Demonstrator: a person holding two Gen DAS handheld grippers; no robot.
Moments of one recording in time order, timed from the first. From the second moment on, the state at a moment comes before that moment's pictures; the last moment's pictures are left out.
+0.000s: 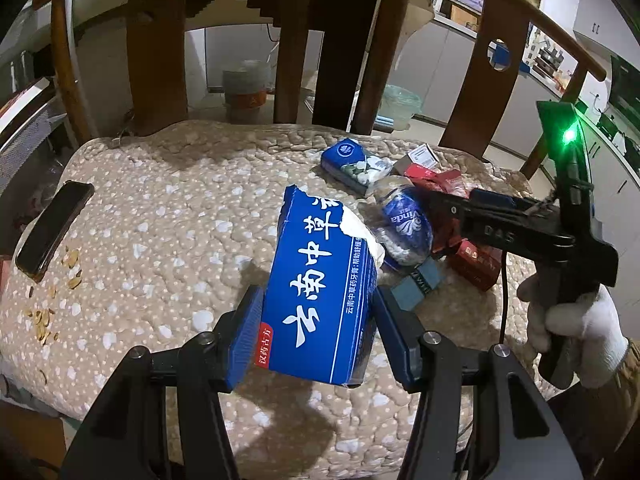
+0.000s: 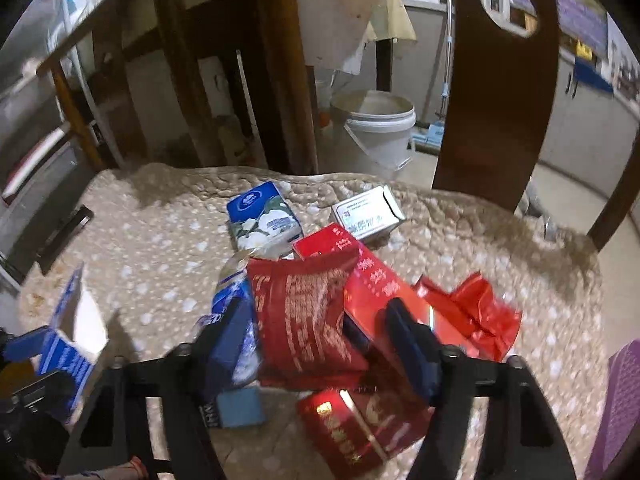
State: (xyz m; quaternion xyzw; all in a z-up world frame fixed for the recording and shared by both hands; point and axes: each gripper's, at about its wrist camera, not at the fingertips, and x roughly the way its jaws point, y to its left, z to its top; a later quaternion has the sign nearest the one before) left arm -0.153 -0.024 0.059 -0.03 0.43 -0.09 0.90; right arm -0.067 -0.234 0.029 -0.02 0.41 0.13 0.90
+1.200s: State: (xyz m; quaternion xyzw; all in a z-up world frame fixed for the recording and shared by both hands) left arm -0.159 -0.238 0.088 0.12 0.41 -0.21 0.88; right arm -0.189 -0.536 0.060 0.20 0.31 -0.04 0.93
